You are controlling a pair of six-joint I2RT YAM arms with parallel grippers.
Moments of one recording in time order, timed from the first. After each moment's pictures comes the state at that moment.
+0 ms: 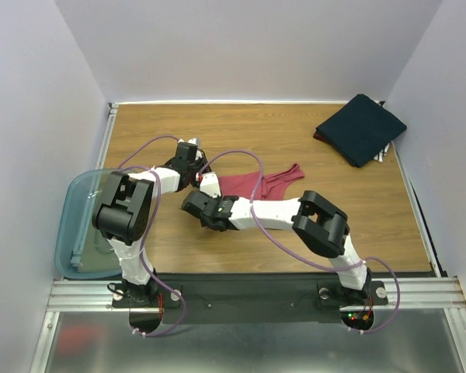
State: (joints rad) left arm -0.34 1.80 0.95 0.05 0.20 -0.62; right arm 1.16 2.09 1.53 -0.44 0.58 0.75
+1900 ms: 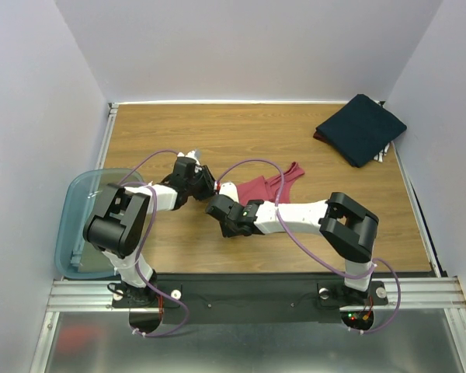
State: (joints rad) left arm -0.38 1.67 0.72 0.25 0.26 -0.73; right arm 1.13 1.88 1.23 -0.39 0.36 0.71
